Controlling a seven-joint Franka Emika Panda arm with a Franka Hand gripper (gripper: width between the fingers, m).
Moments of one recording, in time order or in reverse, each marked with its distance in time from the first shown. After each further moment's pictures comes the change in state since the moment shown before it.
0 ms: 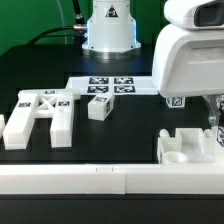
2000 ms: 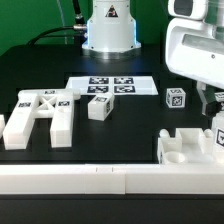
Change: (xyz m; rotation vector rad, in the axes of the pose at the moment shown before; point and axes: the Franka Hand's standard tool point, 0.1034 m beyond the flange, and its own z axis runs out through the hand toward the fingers) arm 0.000 0.004 -0.001 0.011 -0.008 1.031
